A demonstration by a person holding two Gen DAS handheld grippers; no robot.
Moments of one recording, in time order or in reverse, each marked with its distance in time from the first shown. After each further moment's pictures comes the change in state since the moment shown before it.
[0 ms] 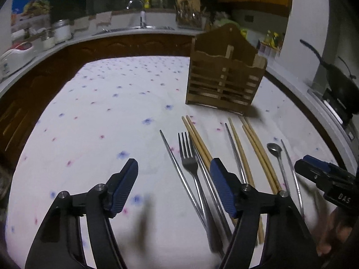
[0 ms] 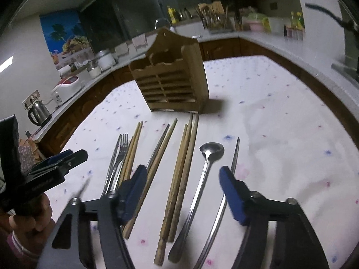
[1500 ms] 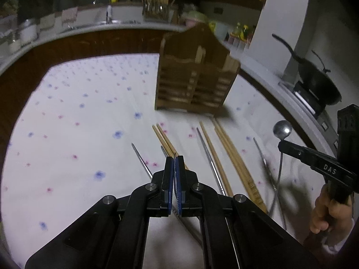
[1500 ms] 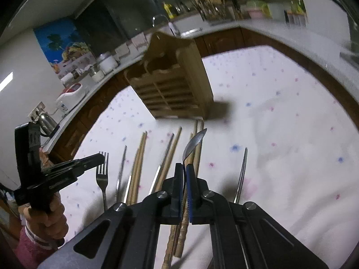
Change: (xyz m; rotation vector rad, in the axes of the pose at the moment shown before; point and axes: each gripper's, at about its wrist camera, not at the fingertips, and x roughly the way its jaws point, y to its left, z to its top) left arm -0.008 0.005 0.032 0.072 0.032 -0.217; right arm 0.002 -0.008 0.029 0.064 0.018 0.073
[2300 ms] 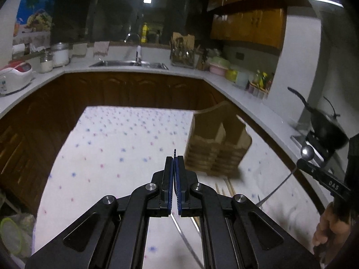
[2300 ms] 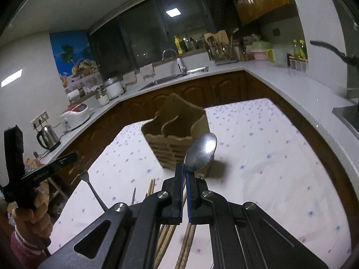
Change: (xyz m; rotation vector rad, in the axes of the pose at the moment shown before) left arm -0.068 0.016 0.061 -0.086 -0.278 0.150; right arm -0.050 0.024 0.056 -0.093 -0.223 -0.032
